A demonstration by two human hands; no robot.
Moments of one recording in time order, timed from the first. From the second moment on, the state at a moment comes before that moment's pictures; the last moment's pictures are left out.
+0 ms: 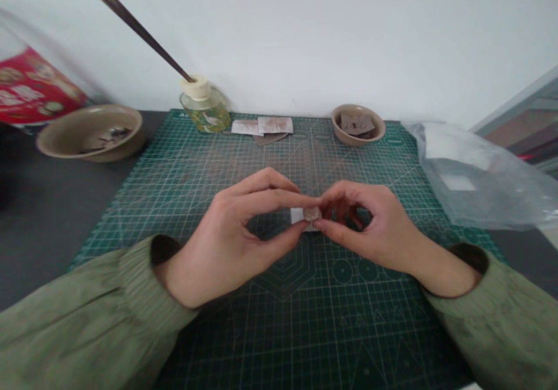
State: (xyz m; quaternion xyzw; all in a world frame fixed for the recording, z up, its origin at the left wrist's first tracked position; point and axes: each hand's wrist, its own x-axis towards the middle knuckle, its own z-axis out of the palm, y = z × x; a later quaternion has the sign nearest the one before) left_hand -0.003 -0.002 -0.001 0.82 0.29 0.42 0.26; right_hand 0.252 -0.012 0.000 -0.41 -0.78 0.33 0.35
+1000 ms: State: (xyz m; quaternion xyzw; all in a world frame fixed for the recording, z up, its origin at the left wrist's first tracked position) left_hand -0.001 -0.003 0.001 0.83 0.27 0.43 0.24; right_hand 0.260 -0.010 0.000 -0.29 -0.69 0.60 0.29
